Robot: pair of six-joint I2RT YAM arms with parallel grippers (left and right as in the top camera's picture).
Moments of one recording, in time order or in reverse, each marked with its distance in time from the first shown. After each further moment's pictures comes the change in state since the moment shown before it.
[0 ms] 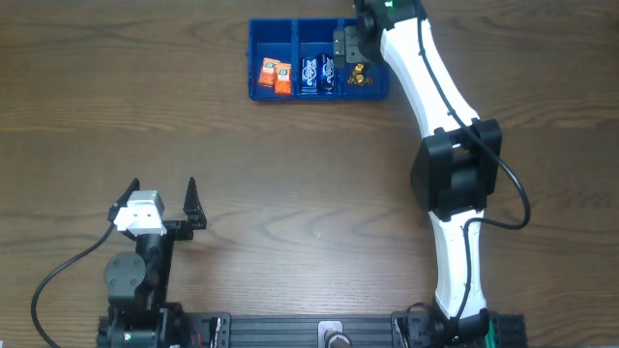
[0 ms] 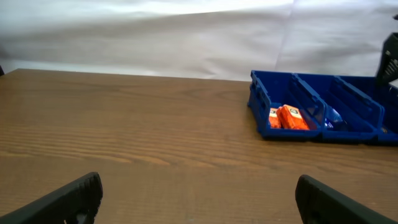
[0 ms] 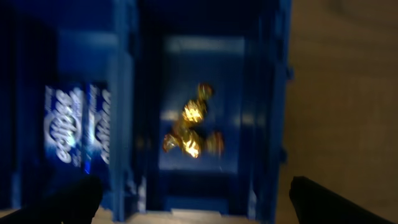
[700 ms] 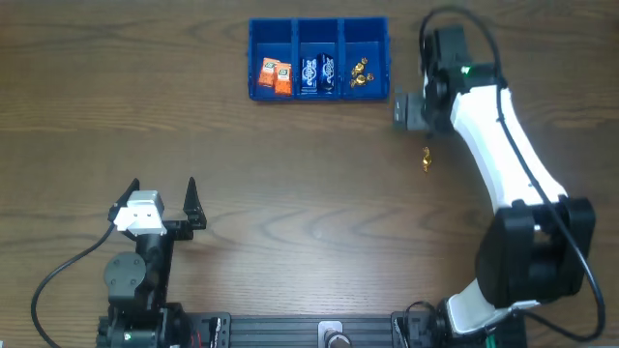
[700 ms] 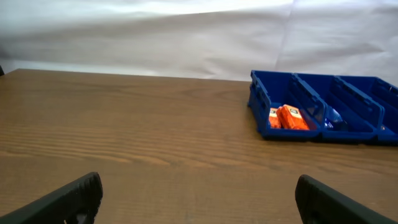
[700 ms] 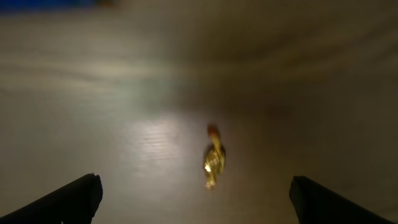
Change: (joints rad) left arm 0.000 0.000 0.000 0.000 0.000 0.000; right arm -0.175 -0.569 -0.885 0.161 -0.016 -0.063
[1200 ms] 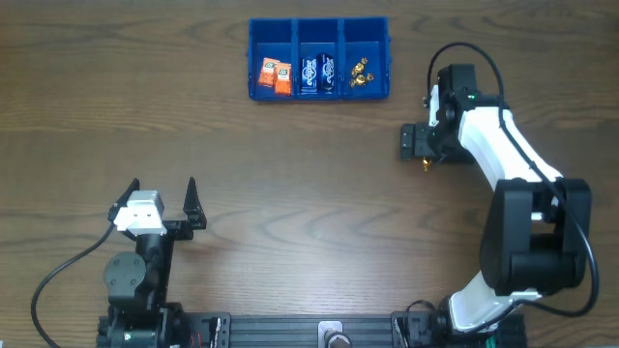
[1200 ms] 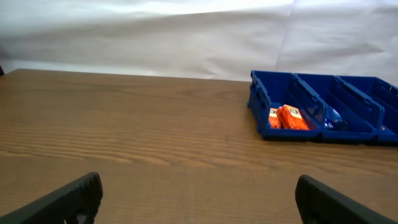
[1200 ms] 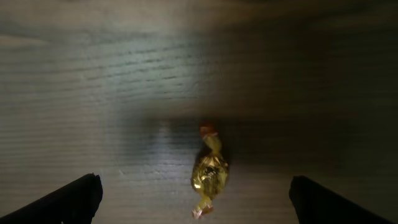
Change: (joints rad) left arm 0.000 0.000 0.000 0.000 0.000 0.000; right arm -0.090 0.050 -0.190 0.172 -0.125 -0.090
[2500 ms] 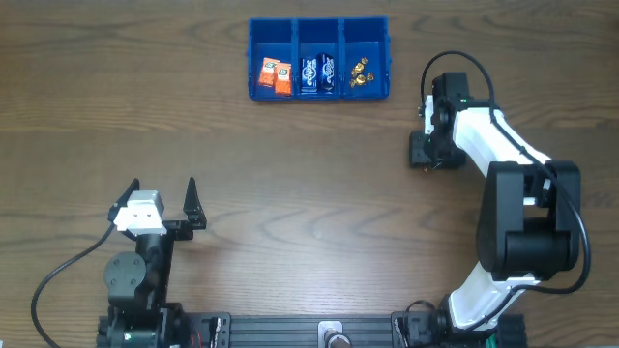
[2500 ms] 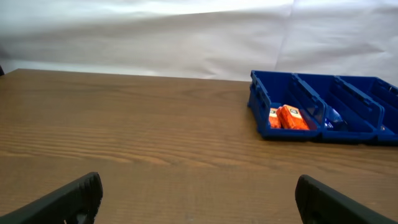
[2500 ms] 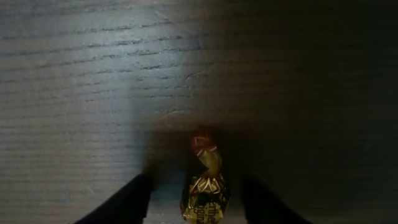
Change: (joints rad) left arm 0.000 0.000 0.000 0.000 0.000 0.000; right arm -0.001 0.065 -0.025 0.037 0.006 -0.024
